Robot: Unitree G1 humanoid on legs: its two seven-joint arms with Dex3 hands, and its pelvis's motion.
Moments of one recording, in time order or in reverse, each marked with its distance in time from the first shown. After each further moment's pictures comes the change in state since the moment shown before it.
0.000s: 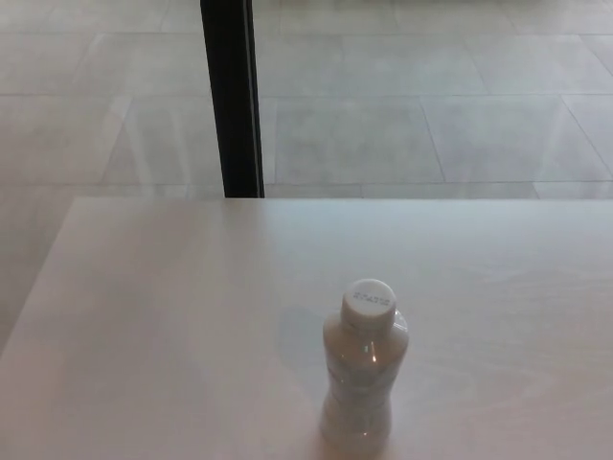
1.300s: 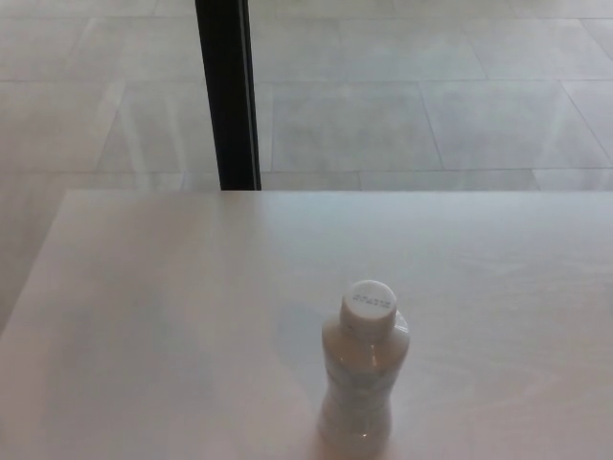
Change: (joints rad) left_arm -0.391 -0.027 -0.058 -1.107 -0.224 0.047 -0.106; right_arm -0.295 -0.030 -0.001 -0.717 0.170 -0.007 0.164
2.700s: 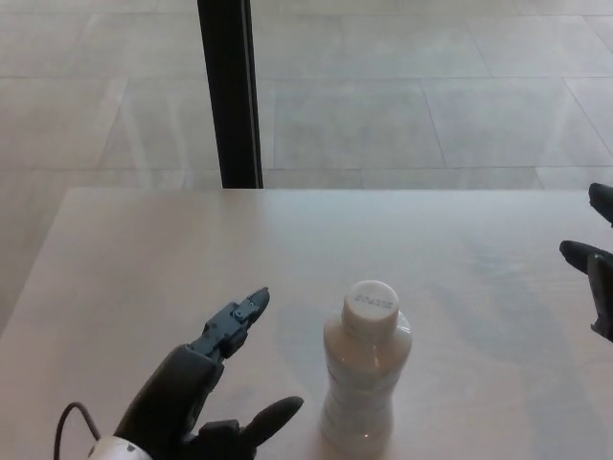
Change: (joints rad) left_arm -0.029 -0.012 -0.833 -0.353 0.414 0.370 0.107; right_arm 0.110 0.169 0.287 -0.471 0.005 0.252 0.063
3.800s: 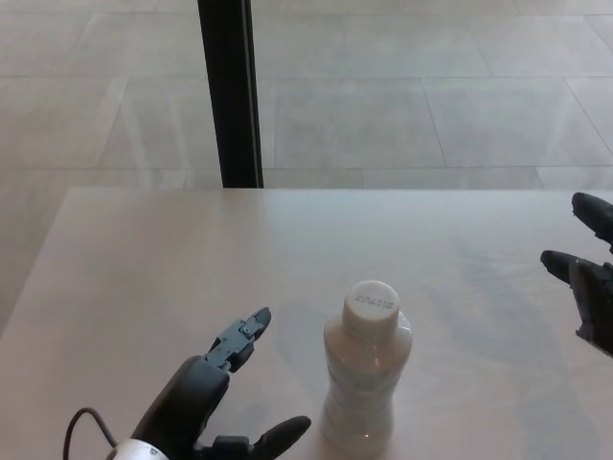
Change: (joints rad) left_arm -0.023 -0.009 -0.050 0.036 0.116 0.077 0.018; right_arm 0.007 0.052 0.006 -0.024 0.013 0.031 -0.003
